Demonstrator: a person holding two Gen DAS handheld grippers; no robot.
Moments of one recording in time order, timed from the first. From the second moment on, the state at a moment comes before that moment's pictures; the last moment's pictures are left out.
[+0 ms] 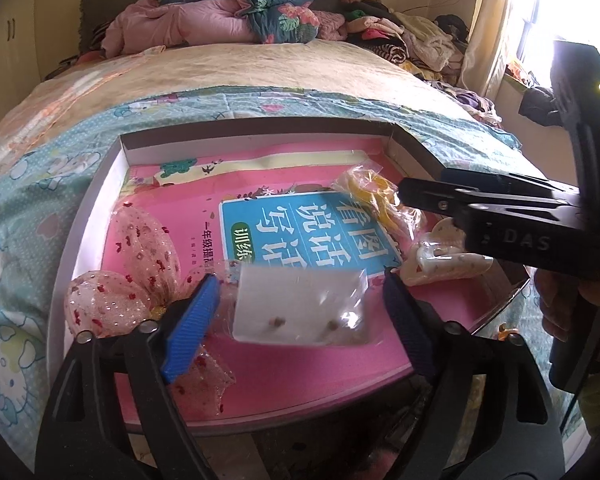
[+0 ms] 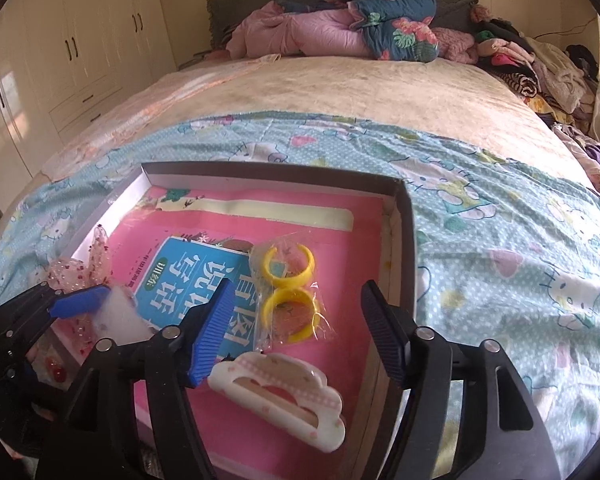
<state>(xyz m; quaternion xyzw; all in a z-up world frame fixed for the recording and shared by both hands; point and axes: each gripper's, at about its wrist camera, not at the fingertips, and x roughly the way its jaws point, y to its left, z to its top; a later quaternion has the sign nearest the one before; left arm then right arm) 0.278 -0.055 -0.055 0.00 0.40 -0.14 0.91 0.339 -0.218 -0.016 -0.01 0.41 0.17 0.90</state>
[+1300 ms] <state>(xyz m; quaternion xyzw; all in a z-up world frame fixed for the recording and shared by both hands) 0.197 -0.017 0.002 -0.03 0.32 -0.10 0.94 0.205 -0.240 0.045 0.02 0.32 0.16 0.93</state>
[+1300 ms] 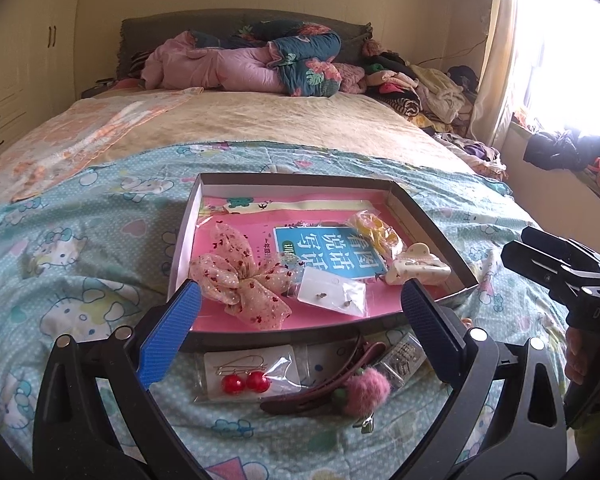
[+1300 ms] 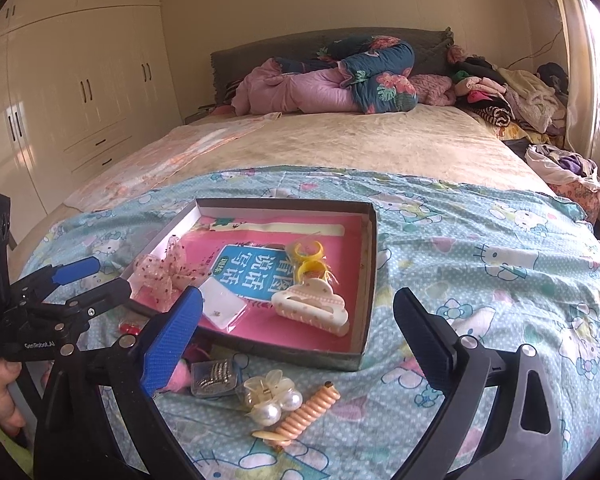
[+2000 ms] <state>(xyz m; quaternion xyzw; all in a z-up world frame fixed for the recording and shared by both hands) 0.166 -0.002 -0.007 -0.03 0.32 -0.09 0.94 0.169 -0.229 0.026 0.01 0.33 0.17 0.93</state>
